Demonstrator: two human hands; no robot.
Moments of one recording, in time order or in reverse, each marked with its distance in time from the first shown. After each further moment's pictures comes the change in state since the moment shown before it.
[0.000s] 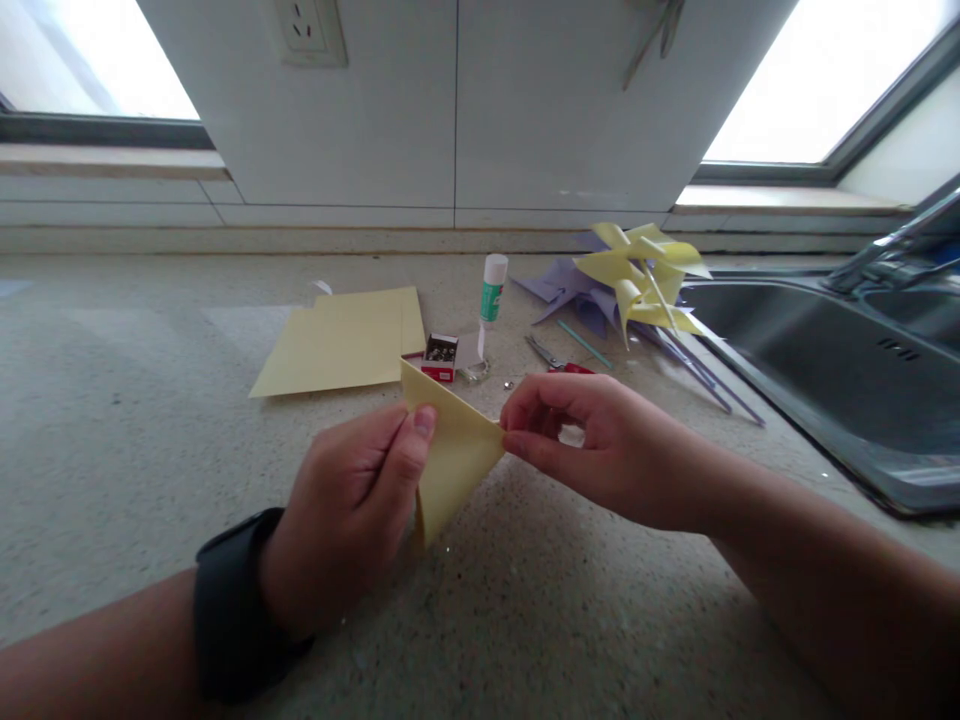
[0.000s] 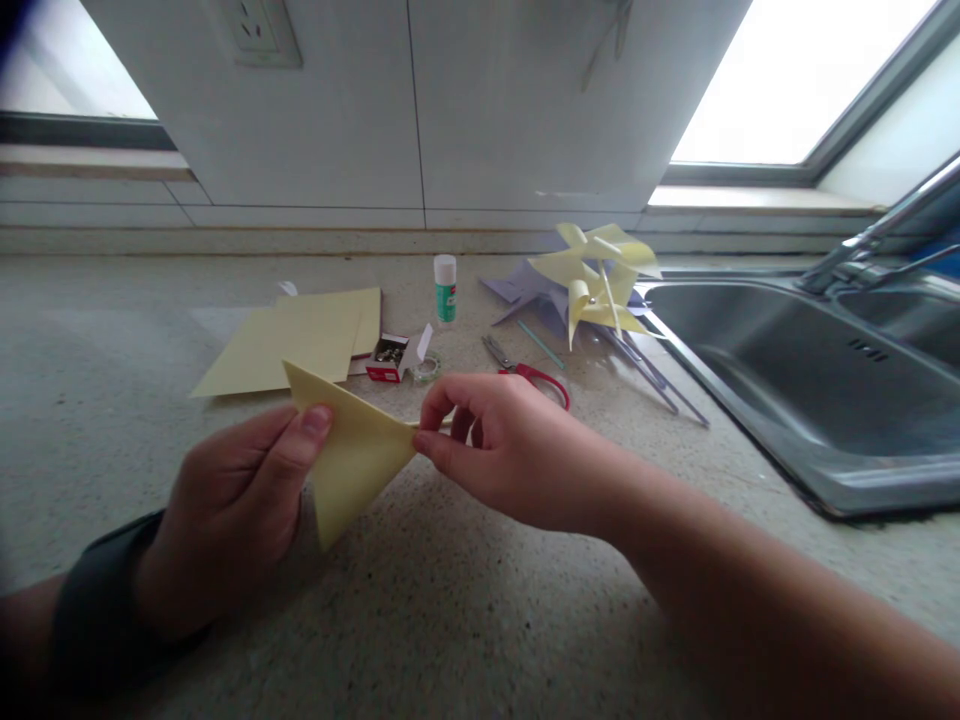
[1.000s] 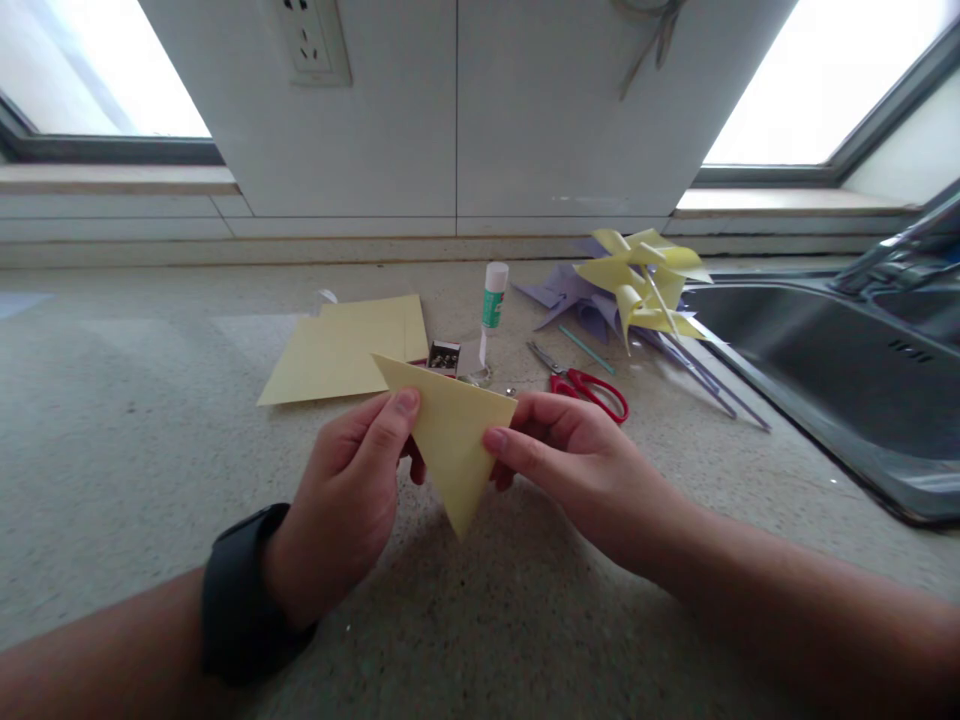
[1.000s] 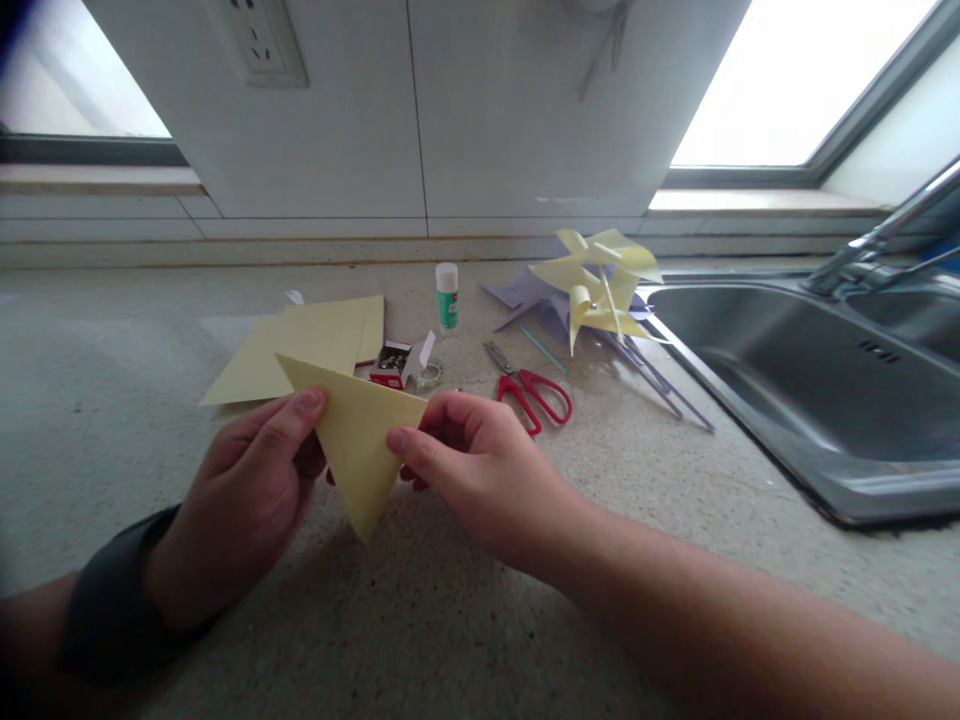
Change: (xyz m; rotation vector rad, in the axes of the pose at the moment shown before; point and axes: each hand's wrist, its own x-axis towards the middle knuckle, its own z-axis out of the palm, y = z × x) left_hand 0.010 -0.014 0.014 -0.730 0.066 -0.257; right_hand 0.004 -0.006 0.036 0.645 0.130 0.192
